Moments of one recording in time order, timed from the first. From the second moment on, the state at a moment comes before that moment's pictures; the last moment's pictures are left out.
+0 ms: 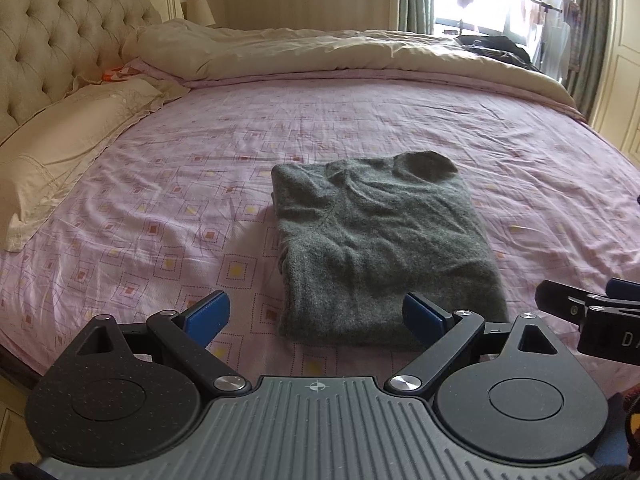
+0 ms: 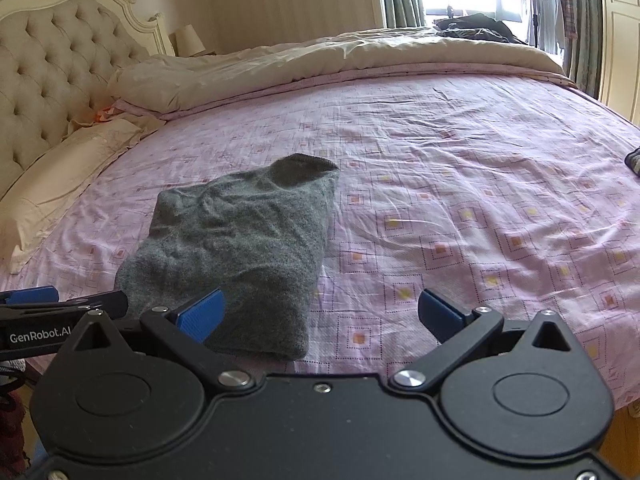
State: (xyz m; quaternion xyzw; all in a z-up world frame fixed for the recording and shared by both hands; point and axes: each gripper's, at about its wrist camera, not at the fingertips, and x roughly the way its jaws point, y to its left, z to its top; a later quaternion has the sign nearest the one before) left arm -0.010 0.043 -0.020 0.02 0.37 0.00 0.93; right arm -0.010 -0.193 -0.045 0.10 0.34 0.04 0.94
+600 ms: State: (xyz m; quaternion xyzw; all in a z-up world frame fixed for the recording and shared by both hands) left arm -0.010 0.042 -0.022 0.02 0.38 0.00 0.92; right arm -0.006 -0.193 -0.040 0.08 0.35 0.03 0.93
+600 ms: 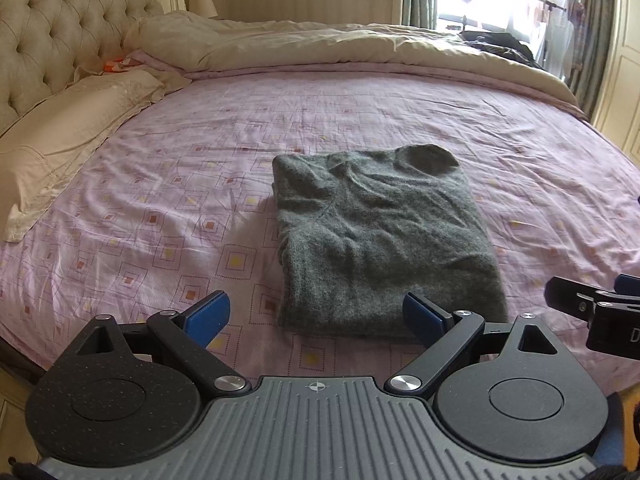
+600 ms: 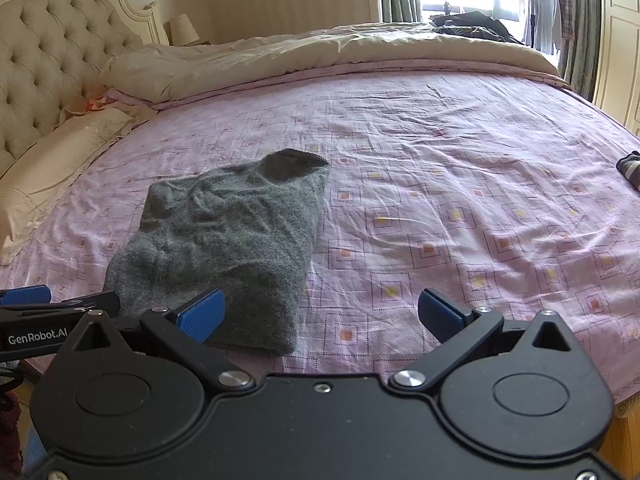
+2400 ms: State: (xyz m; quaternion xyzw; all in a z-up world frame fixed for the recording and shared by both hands) left arm 0.006 0.048 -0.019 0.01 0.40 0.00 0.92; right arm 0.011 -0.188 -0.041 0.07 0.38 0.01 0.92
